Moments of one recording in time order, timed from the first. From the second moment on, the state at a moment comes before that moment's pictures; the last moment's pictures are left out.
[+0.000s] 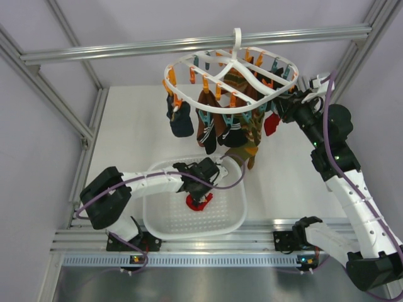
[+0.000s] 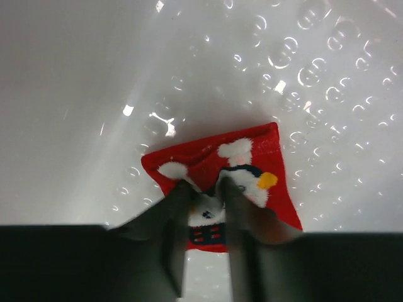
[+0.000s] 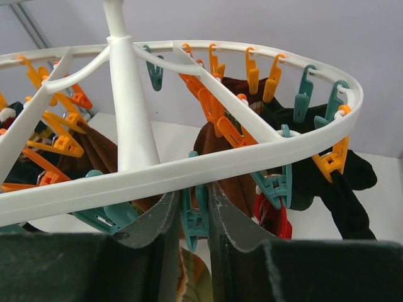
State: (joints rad) left arm -0.97 1.57 0.89 -0.50 -0.06 -0.03; right arm 0.29 0.96 1.09 -0.04 -0.14 0.18
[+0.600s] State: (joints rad) left arm -1.01 0.91 0.73 -0.35 0.10 0.27; right arm 0.28 0.97 1.09 -0.04 -0.13 0.18
